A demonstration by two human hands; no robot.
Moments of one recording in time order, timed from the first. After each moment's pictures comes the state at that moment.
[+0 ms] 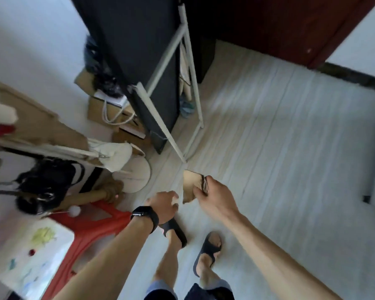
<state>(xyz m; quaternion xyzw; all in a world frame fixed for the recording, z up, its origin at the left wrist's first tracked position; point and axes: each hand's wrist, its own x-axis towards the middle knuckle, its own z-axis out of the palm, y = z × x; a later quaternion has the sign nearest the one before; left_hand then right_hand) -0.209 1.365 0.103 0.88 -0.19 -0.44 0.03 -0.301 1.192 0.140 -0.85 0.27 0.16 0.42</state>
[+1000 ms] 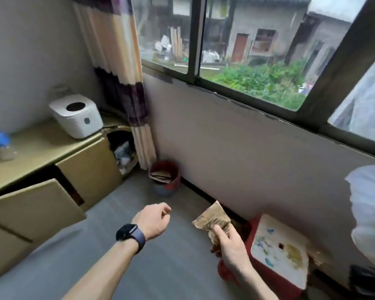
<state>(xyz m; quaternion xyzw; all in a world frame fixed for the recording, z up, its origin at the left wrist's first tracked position) -0.761 2.060 0.358 0.79 0.53 -0.01 0.29 -0.558 1.906 0.358 -0.74 -0.30 0.44 0.41</state>
